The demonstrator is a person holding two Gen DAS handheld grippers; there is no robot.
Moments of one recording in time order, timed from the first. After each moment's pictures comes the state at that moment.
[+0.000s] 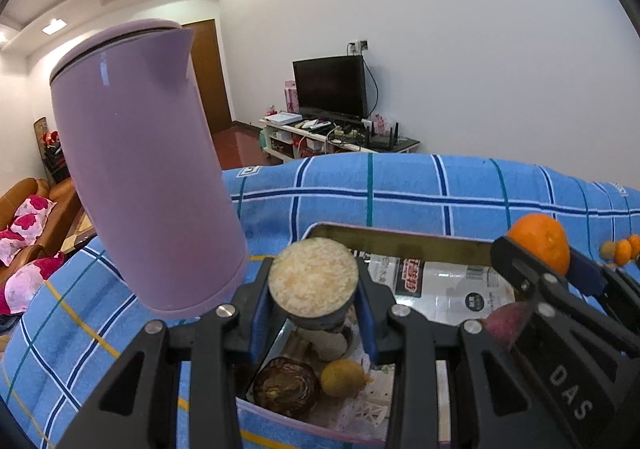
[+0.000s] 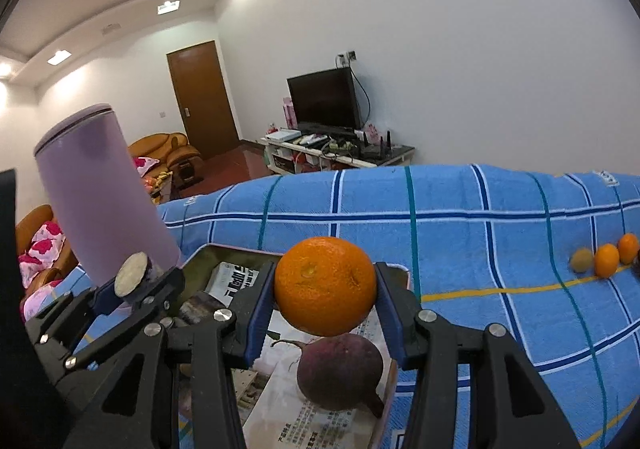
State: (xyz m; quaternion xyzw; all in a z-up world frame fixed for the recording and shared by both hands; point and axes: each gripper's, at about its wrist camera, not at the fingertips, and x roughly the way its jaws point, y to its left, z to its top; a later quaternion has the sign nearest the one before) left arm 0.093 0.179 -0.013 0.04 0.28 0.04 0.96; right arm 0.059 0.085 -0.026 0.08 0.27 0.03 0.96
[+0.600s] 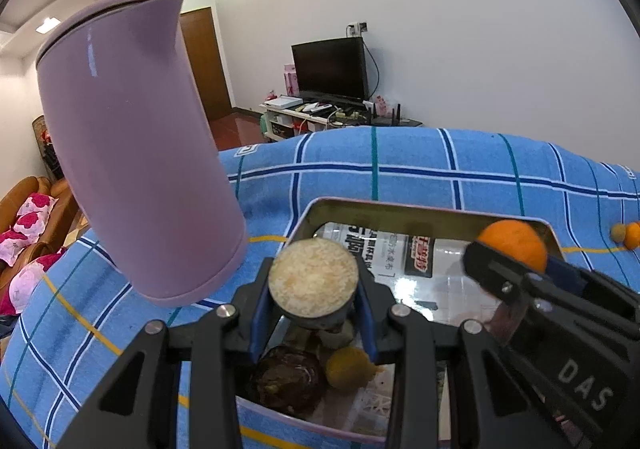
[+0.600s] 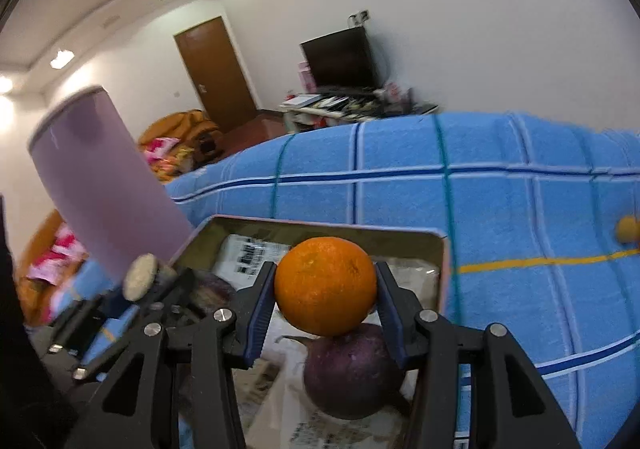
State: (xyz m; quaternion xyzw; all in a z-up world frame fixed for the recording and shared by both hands) left arm 0.100 0.179 -0.024 0.05 0.31 0.04 0.95; right arm 0.087 0.077 -0.052 0.14 0.34 0.12 0.92
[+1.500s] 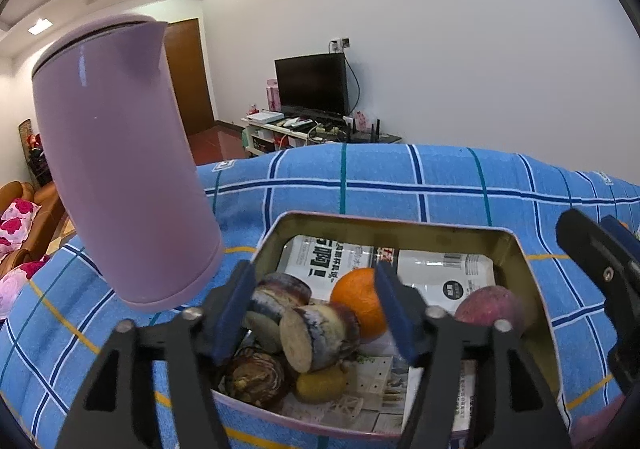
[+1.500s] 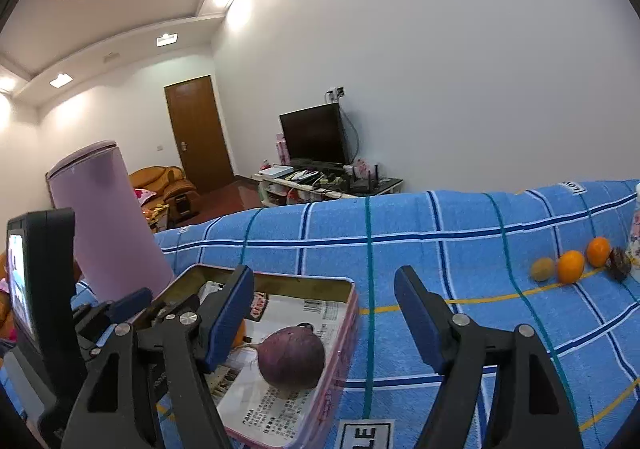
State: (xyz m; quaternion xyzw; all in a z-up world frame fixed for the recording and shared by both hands) left arm 0.085 0.168 -0.016 0.03 0.28 0.00 0.96; right arm 0.015 0.051 -0.020 0.08 0.19 0.01 0.98
